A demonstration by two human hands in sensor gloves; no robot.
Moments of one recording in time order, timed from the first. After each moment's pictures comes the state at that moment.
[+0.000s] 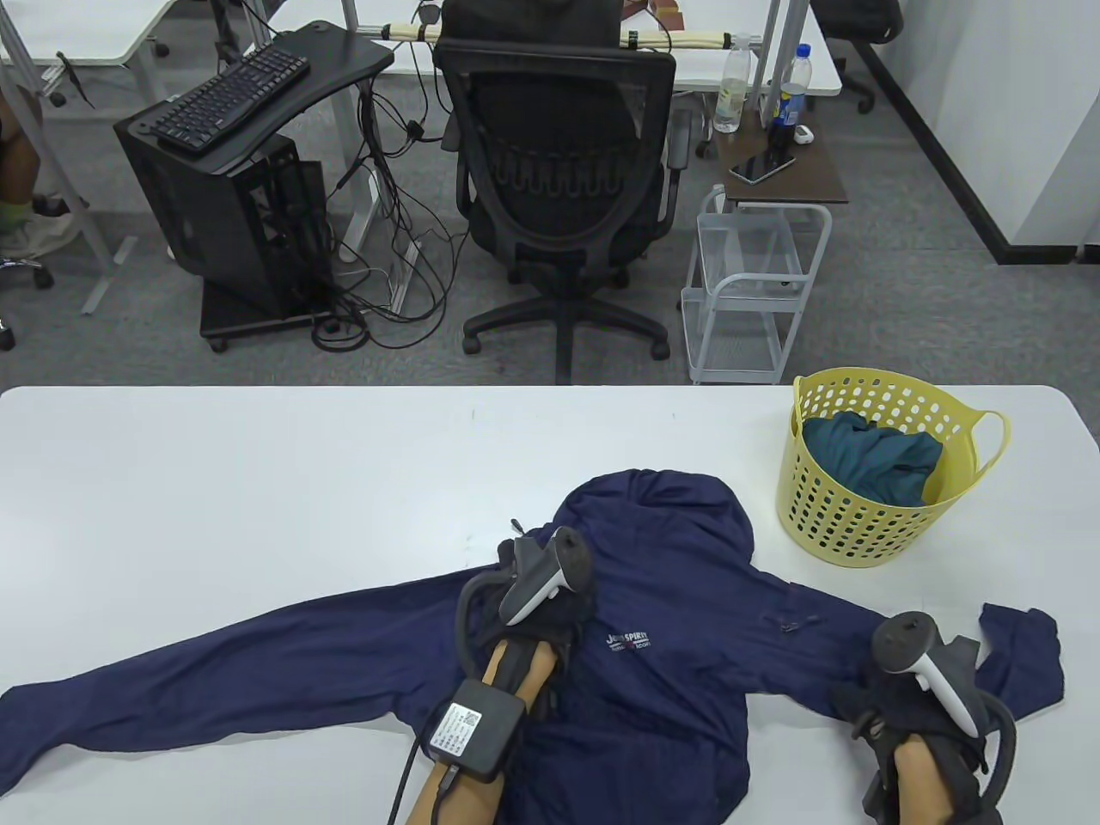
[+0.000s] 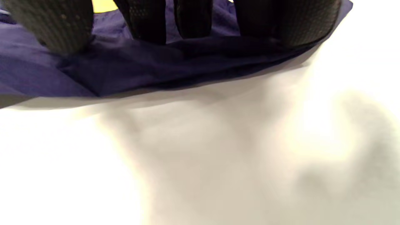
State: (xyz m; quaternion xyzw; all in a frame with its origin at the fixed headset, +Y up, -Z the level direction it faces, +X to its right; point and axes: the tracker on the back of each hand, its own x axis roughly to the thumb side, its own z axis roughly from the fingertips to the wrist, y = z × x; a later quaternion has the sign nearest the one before) left_hand -0.051 -0.762 -0.401 -0.19 -0.03 0.07 0.98; right_hand 0.336 -0.761 -0.291 -0.26 0.22 0.93 0.11
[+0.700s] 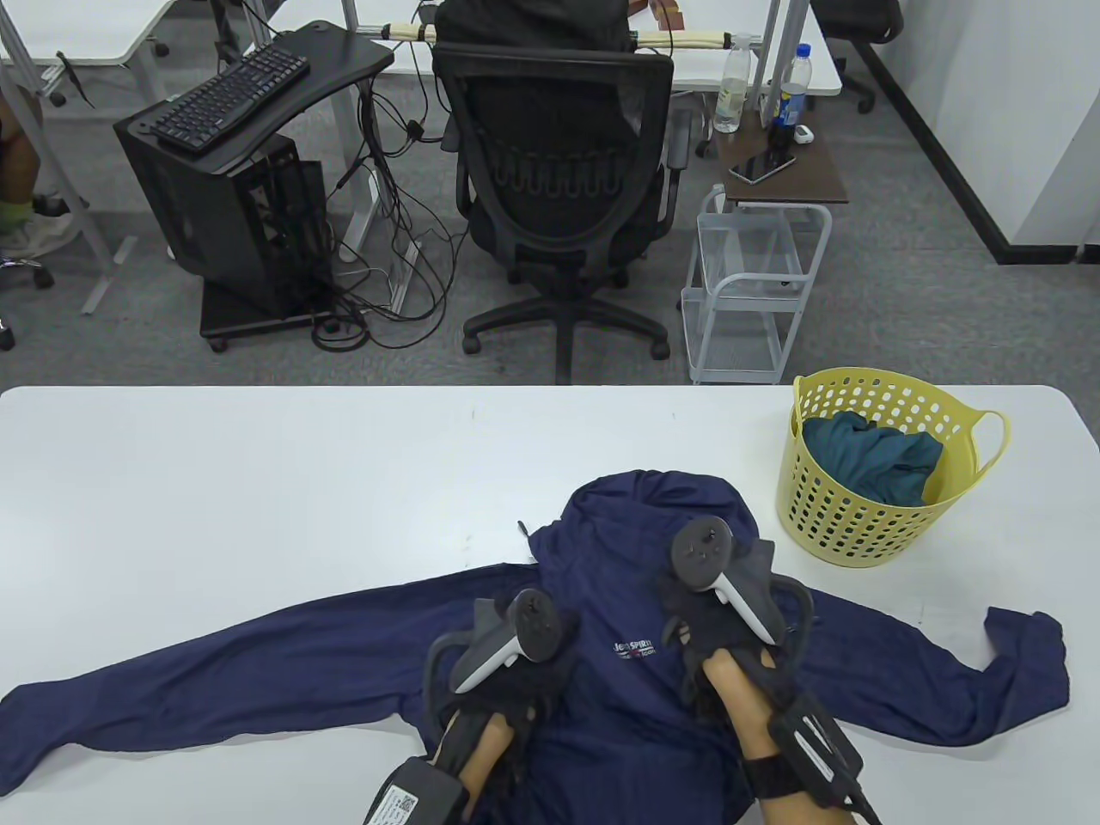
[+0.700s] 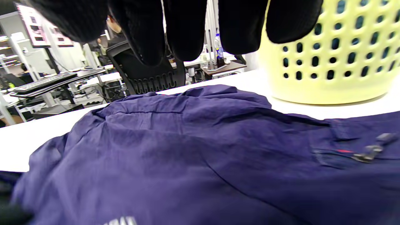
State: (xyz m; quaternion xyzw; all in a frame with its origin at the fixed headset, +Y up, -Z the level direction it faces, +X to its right) left_hand -0.072 -0.773 -0.338 -0.22 -0.10 0.08 0.97; right_hand 0.141 -0.683 -0.383 -0.10 0.05 0.98 0.14
